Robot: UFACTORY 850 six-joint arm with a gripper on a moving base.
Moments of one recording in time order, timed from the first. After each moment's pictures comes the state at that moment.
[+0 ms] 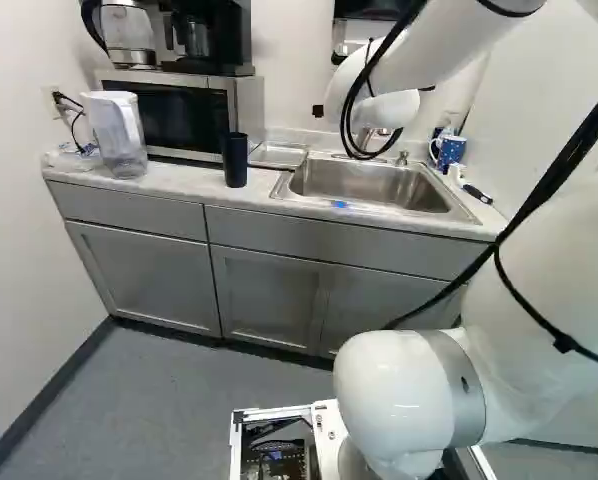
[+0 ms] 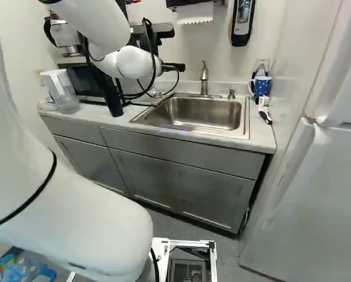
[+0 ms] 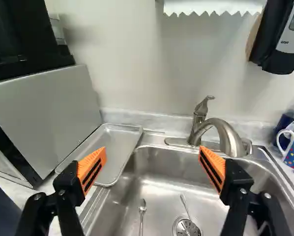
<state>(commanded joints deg) -4.2 10.5 -45.5 0.0 23.2 0.0</state>
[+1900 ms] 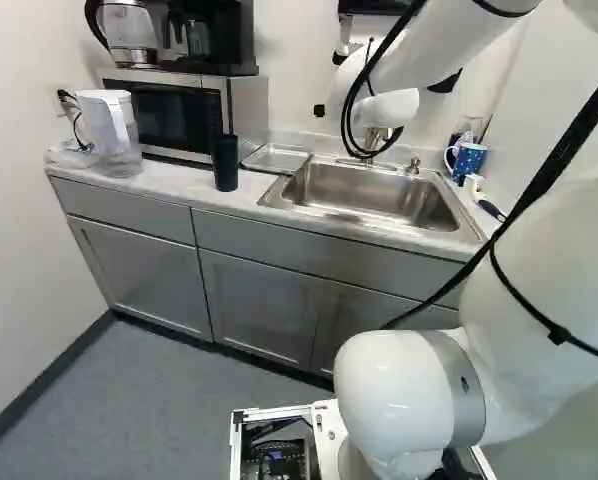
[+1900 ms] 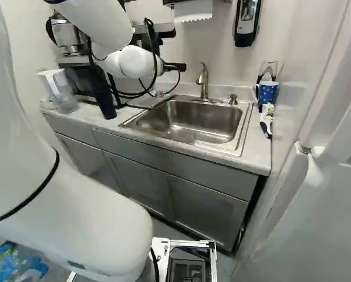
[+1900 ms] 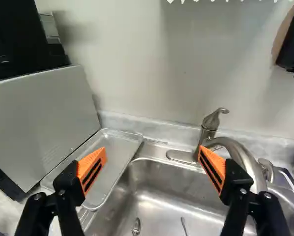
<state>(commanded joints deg) -5.0 8.6 -47.3 0.0 23.2 0.0</state>
